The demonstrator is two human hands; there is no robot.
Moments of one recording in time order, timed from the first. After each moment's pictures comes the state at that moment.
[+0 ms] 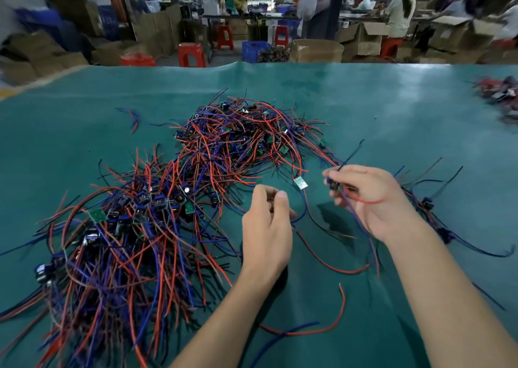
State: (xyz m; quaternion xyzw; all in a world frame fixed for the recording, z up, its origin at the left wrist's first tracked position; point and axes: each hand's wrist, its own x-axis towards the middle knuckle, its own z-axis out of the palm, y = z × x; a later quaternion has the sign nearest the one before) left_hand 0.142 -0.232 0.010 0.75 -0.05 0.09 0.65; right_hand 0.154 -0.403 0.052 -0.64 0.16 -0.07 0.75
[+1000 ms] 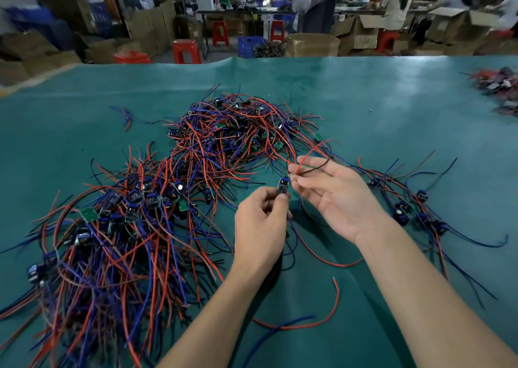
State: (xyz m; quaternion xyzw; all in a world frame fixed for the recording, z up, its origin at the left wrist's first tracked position) left_hand 0.147 -0.231 0.006 0.73 -0.07 0.06 0.68; right_hand 0.153 -0.371 0.043 -0.51 0.06 -0.04 0.85
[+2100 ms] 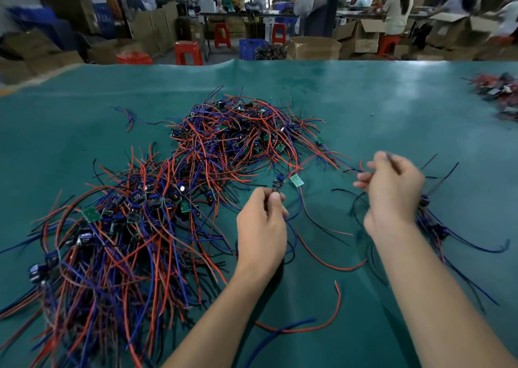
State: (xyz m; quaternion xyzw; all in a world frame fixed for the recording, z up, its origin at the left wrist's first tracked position) left_hand 0.146 -0.231 0.005 0.78 -0.06 0.10 0.61; right_hand 0.164 -0.413 0.041 -0.58 0.27 -0.40 0.65
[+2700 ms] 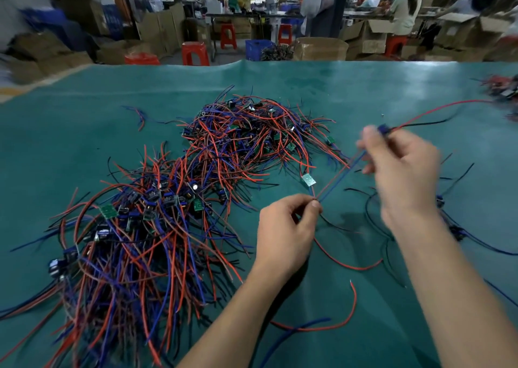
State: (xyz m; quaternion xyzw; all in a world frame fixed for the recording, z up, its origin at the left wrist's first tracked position) left_hand 0.141 -0.234 0.011 0.79 -0.16 0.08 0.58; right_hand 0.151 -0.391 0.072 -0.70 0.09 -0.38 0.60
